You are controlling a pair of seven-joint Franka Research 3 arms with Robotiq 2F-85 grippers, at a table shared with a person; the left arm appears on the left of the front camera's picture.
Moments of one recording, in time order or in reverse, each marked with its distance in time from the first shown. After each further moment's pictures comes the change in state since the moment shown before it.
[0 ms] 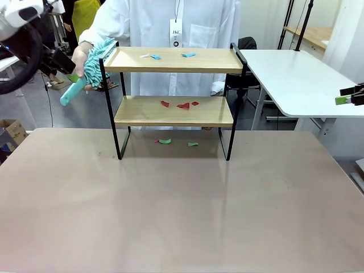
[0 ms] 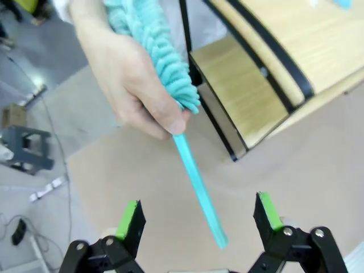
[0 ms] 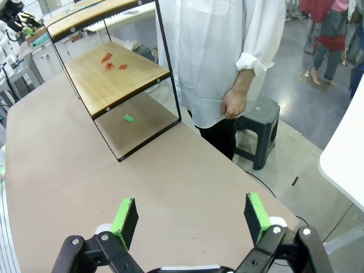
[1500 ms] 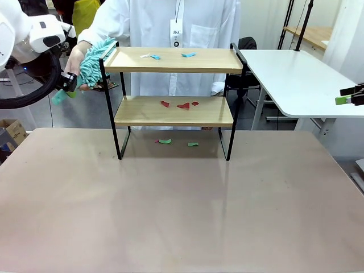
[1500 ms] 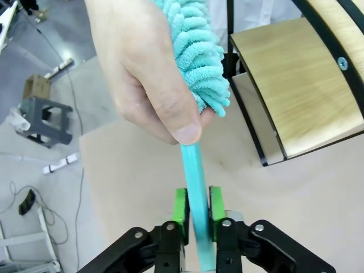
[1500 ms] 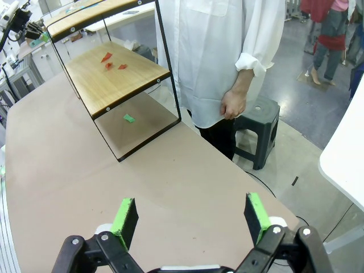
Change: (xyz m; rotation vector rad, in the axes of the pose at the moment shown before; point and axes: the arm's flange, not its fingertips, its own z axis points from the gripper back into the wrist) left arm -0.012 -0.004 -0.047 0.151 0.051 0.084; right arm 0.000 0.000 0.000 0.000 0.000 0.000
